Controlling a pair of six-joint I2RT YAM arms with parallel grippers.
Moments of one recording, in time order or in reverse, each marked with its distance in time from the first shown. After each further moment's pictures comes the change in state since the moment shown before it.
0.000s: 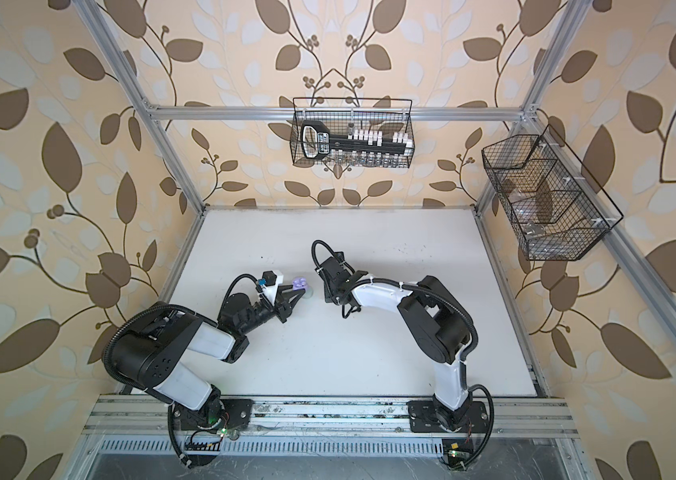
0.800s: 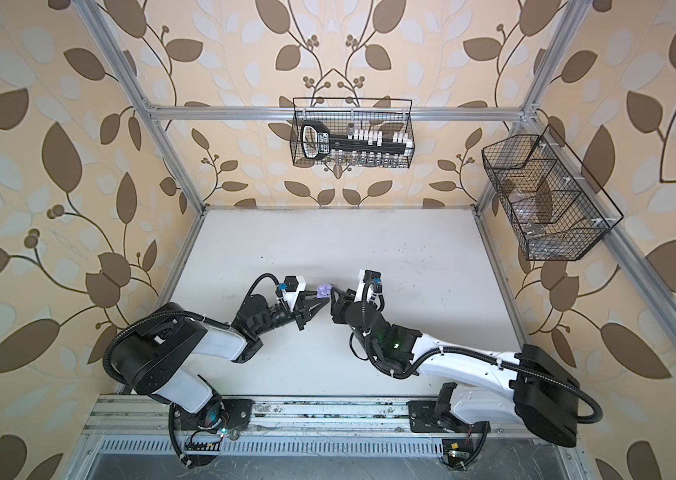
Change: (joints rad) left arm -0.227 -0.013 0.068 0.001 0.019 -0.006; right arm 0.278 -0.777 -0.609 0.540 0.317 0.262
